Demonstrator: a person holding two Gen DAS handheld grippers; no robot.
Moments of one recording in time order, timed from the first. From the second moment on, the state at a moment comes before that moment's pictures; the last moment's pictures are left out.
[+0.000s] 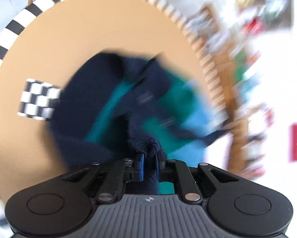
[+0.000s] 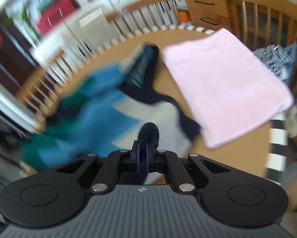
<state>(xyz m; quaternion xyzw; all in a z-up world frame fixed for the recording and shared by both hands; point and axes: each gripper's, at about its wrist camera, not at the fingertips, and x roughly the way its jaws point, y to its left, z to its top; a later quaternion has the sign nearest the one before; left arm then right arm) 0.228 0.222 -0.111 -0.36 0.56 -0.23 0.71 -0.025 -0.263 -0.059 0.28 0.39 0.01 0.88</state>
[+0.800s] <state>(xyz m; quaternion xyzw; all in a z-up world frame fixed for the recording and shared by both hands) 0.191 0.302 0.054 -0.49 0.27 -0.26 0.78 0.078 -0.295 0.098 0.23 0.21 0.13 0.94</state>
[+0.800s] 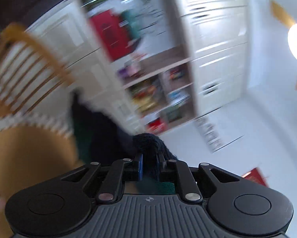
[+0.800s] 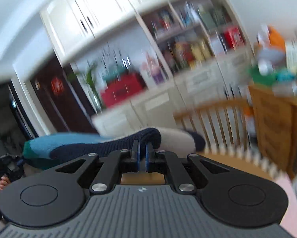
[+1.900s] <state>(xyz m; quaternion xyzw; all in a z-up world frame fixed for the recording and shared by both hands) 0.100 0.179 -0.122 -0.04 0.56 -0.03 0.83 0.055 -0.205 -0.139 0.03 0.53 0.06 0.84</state>
